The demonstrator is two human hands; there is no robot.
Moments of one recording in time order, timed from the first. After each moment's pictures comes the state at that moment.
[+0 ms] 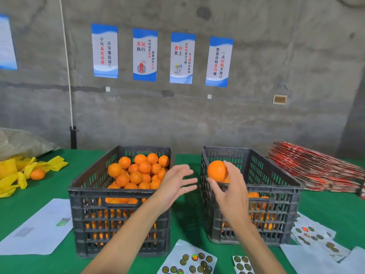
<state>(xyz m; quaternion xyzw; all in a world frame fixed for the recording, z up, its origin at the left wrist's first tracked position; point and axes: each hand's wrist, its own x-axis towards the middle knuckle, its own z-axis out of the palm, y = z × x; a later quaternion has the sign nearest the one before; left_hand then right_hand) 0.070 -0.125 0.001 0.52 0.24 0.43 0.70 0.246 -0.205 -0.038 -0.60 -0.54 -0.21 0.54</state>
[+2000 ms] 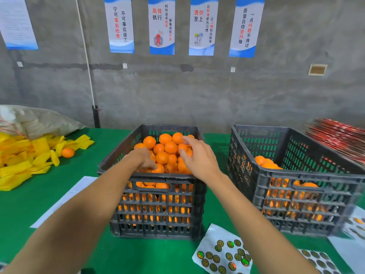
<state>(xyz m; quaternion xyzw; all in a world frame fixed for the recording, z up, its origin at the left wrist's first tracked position) -0.074 0.047 -0.002 0.74 0.64 0.06 0.18 0.113 -0.062 -0.012 -0.63 -0.67 -0.05 0.38</state>
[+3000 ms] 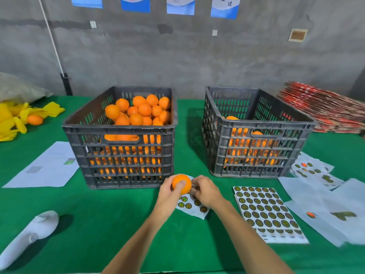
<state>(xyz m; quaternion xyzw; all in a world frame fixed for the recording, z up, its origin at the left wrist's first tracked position) 0.038 -0.164 -0.242 0.64 0.40 0.39 0.54 0.206 -0.193 -0.230 -0.76 -0.61 0.15 0.19</state>
